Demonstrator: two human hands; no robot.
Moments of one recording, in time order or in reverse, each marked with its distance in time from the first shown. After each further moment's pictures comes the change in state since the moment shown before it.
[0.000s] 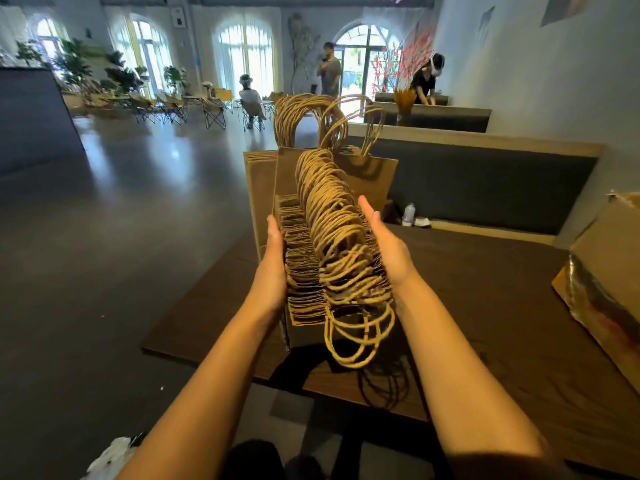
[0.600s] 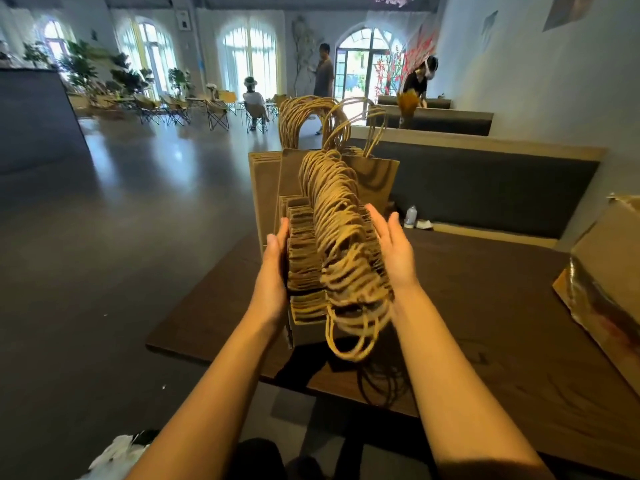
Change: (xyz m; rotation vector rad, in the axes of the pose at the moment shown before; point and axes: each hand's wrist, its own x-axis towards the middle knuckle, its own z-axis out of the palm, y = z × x) left_hand -0.017 -0.006 -0.006 -0.097 -0.008 0.016; right_hand -0.009 0.001 0.005 0.229 0.122 0.019
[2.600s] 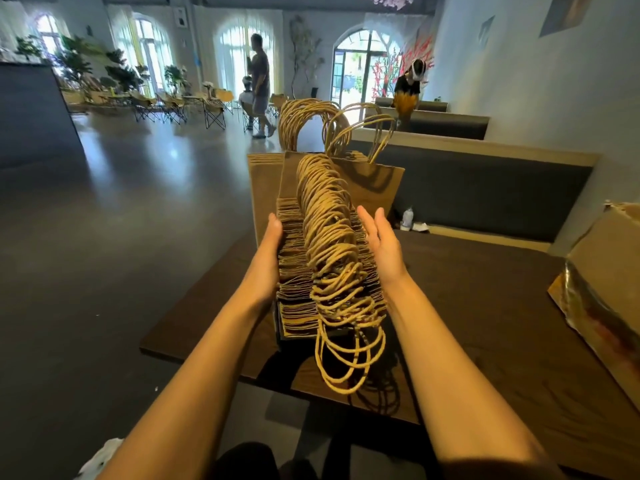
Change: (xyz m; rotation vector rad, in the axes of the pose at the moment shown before) left_hand 0.029 0.018 -0.007 0.092 -0.094 -0.020; right_hand 0.009 -0.005 0.017 -0.002 -0.051 0.023
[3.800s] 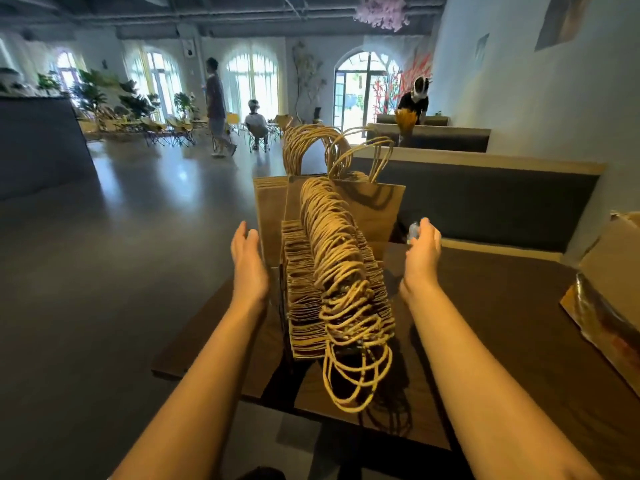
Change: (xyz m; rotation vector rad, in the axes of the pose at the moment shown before) left_hand 0.026 -0.001 -0.028 0.132 0.383 0.071; right_hand 0.023 -0.014 -0.037 -0.066 0.606 -0.123
